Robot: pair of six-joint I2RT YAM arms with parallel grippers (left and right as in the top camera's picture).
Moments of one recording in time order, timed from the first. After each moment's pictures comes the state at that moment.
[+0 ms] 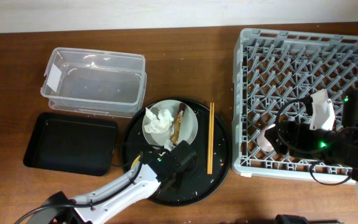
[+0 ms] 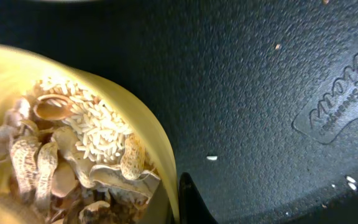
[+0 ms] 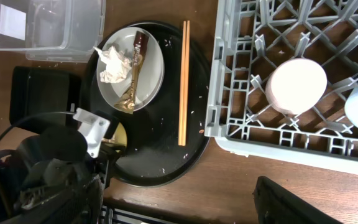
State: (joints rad) left arm -0.87 1.50 0.80 -0.75 -0.10 -0.54; right arm -0.13 1.10 1.48 -1.50 -0.45 0.09
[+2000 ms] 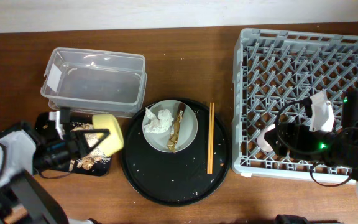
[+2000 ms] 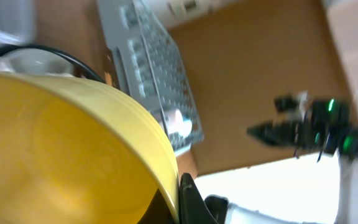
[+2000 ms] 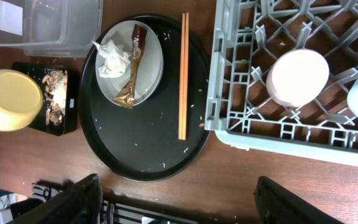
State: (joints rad) left arm 0.53 1.65 1.01 -1.68 1.40 1.14; right arm -0.13 1.10 1.48 -1.53 -0.45 0.09
